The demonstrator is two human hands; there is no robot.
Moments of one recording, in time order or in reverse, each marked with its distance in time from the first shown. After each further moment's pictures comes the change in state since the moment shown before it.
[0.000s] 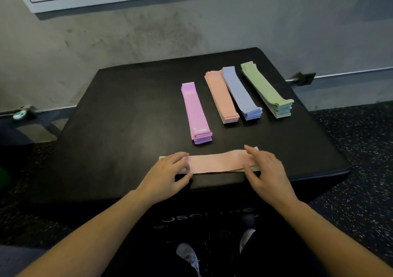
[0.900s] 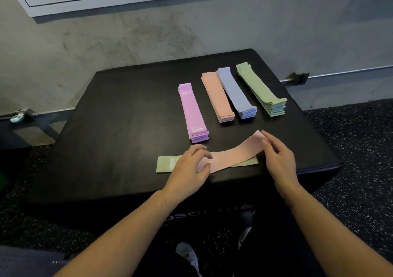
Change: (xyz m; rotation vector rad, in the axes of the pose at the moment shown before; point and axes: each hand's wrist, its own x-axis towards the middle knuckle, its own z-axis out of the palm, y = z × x) left_hand 0.031 0.083 -0.003 -0.350 -0.029 -0.275; right_hand 0.019 -0.012 -0.031 0.626 0.230 0.509
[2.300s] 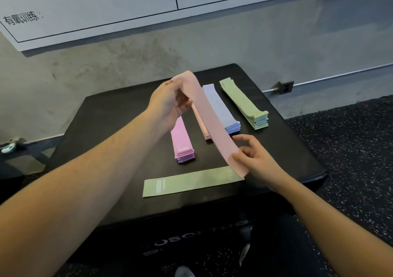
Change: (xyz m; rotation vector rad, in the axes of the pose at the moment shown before) left_hand 0.144 0.113 -0.112 -1.129 0.305 -0.343; right_hand 0.023 -0.033 -0.017 0.153 -0.522 -0.120
